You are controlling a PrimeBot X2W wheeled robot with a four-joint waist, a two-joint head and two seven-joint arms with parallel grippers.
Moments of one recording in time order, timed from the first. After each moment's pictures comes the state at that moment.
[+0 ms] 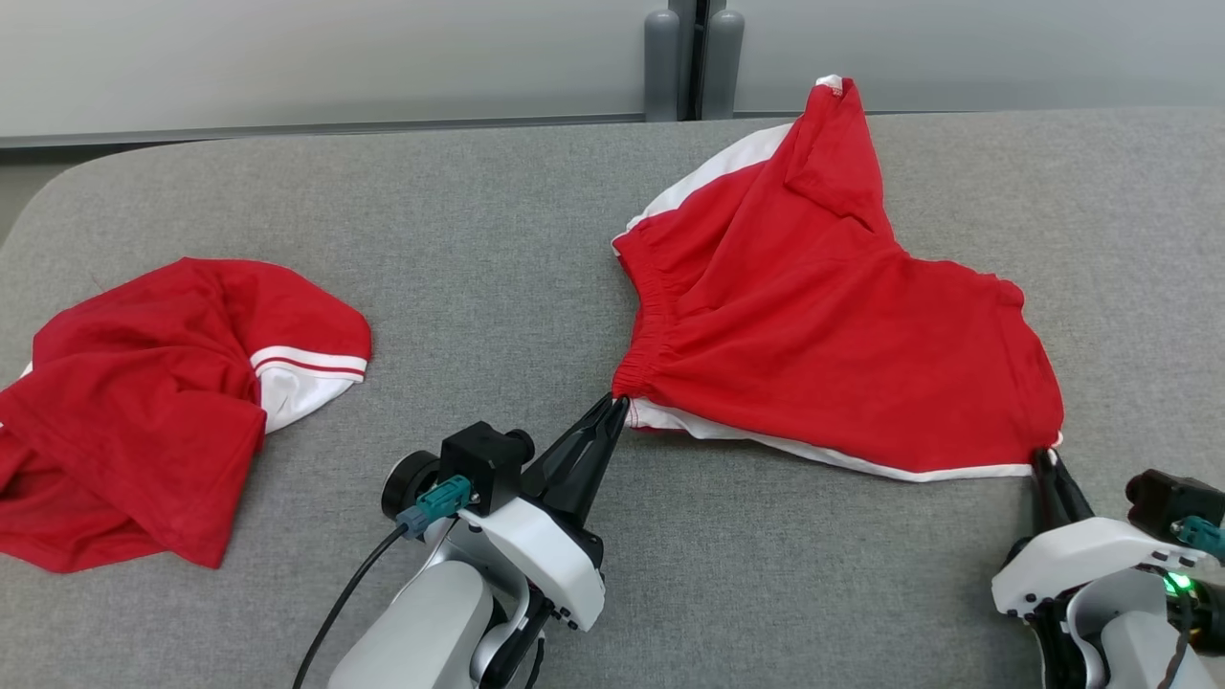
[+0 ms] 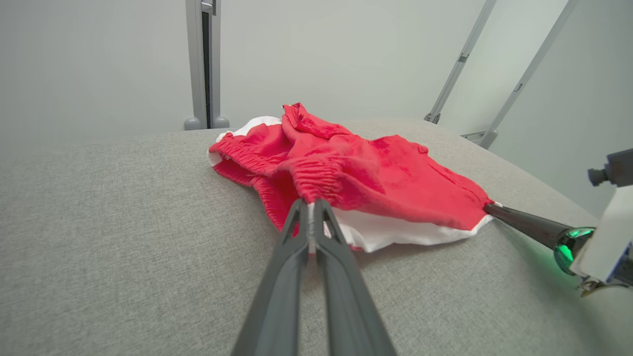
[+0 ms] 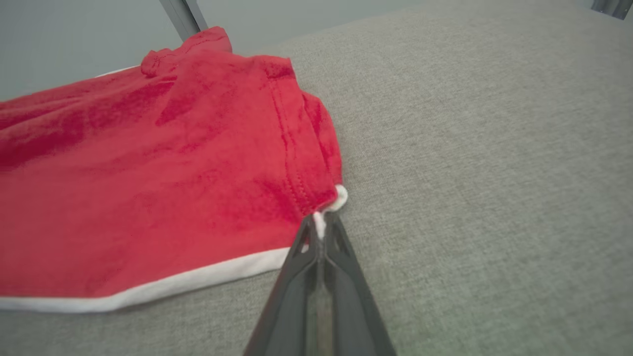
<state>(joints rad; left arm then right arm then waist) -0.43 0.05 -0.63 0.54 -0.49 -0.13 -0.26 -0.32 -0.11 -0.10 0.74 0.27 0.13 -0.15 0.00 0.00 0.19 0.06</state>
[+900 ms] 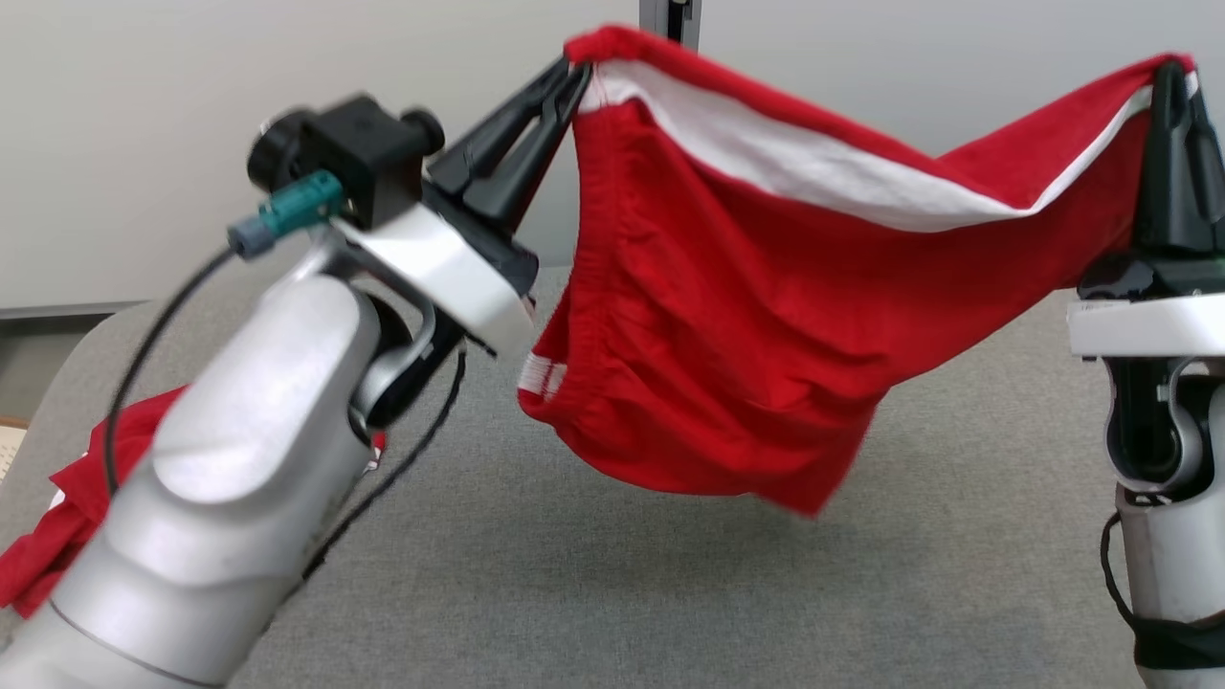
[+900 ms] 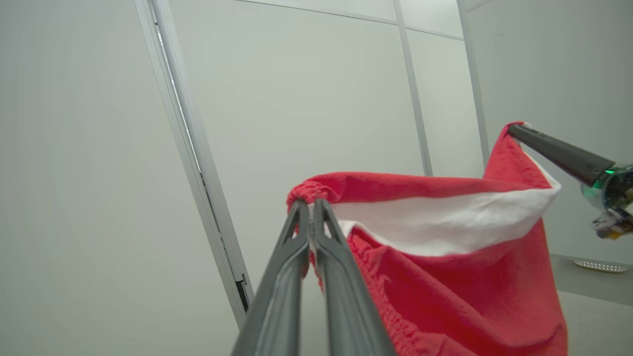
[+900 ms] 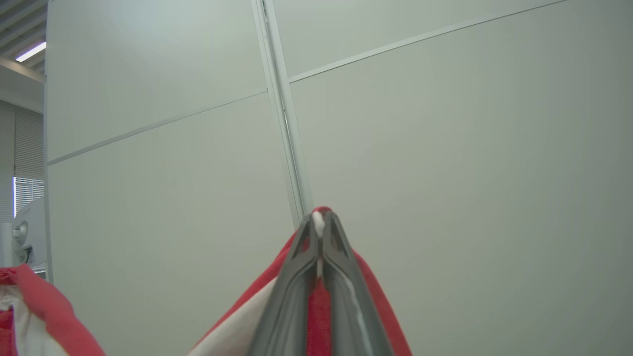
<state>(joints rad) -0.84 0.26 -0.64 0.29 -0.59 -0.13 -0.12 -0.51 -0.16 0.01 0.13 0.43 0.13 -0.16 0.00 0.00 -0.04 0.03</state>
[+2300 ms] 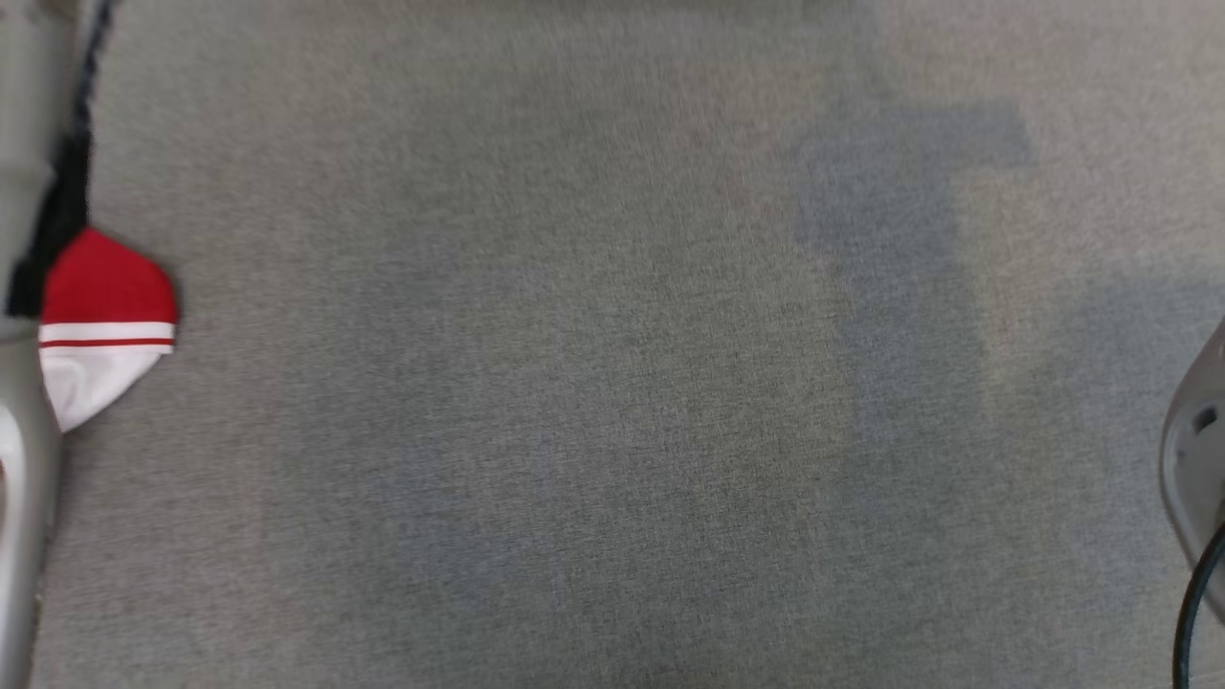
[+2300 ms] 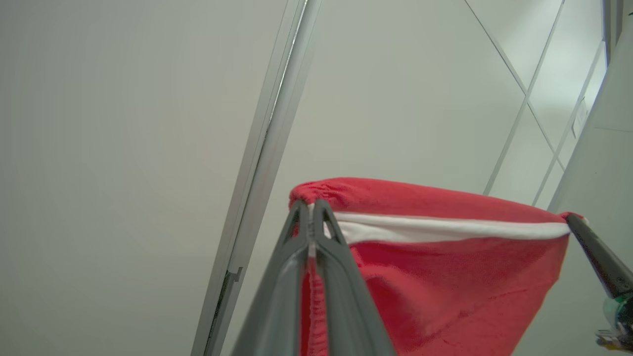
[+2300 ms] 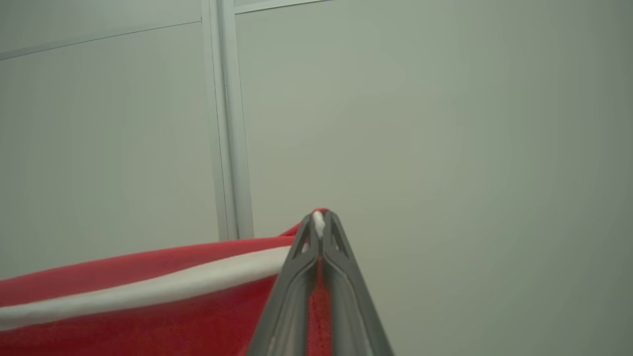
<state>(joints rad) -1.44 0.23 -0.37 0.54 -0.93 -0.09 0.09 -1.40 -0.05 -0.13 0.49 0.13 0.13 -0.07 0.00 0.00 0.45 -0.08</state>
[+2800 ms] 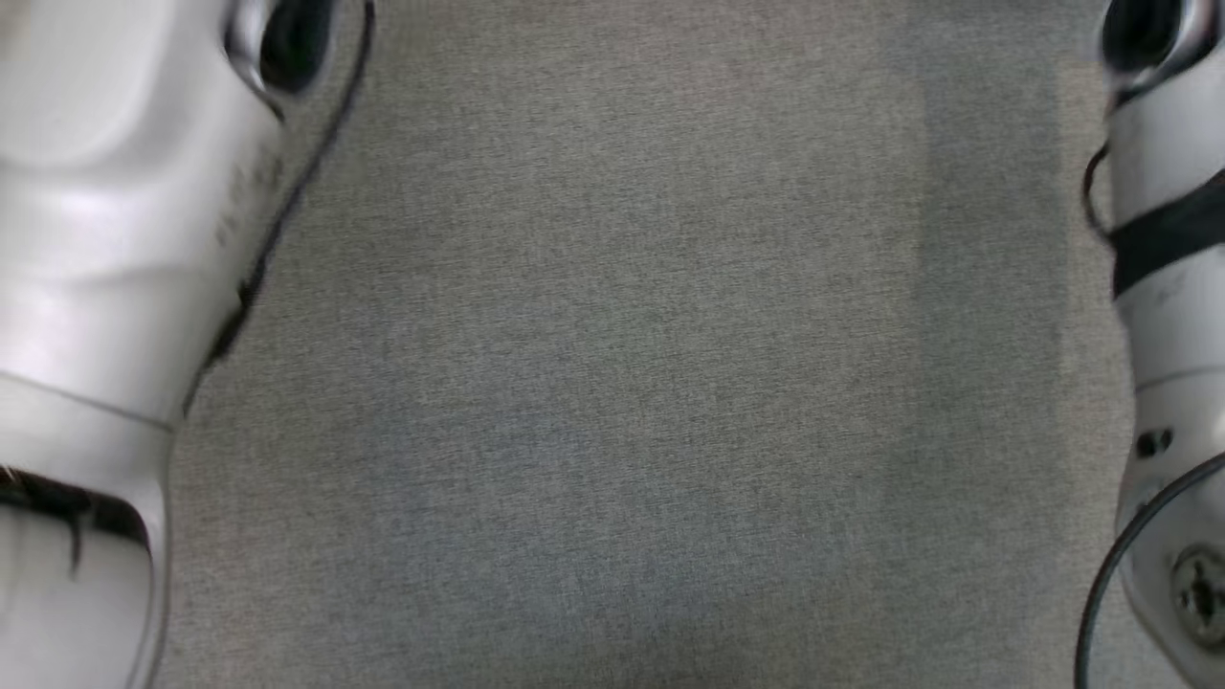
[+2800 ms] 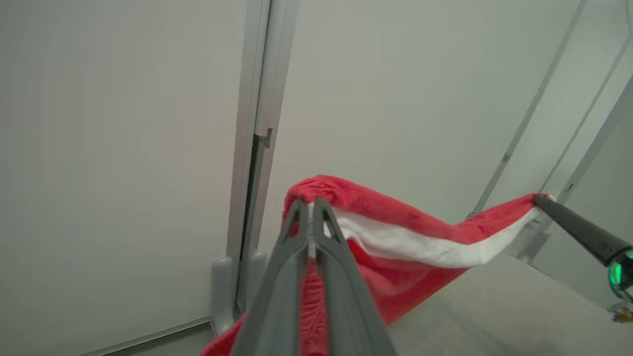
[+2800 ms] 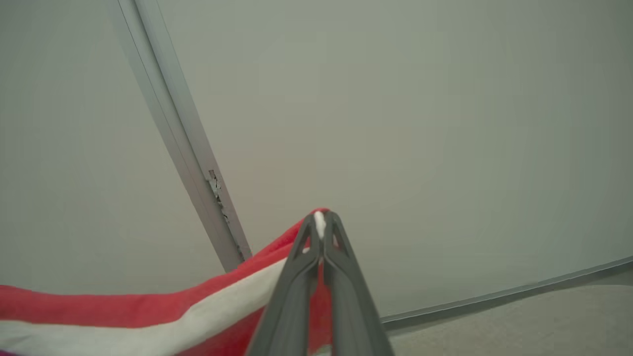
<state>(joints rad) -1.40 0.18 -0.65 0.77 -0.82 -0.13 -0.24 -1.35 -0.05 -0.12 0.90 0.18 0.13 -0.26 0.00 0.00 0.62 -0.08</state>
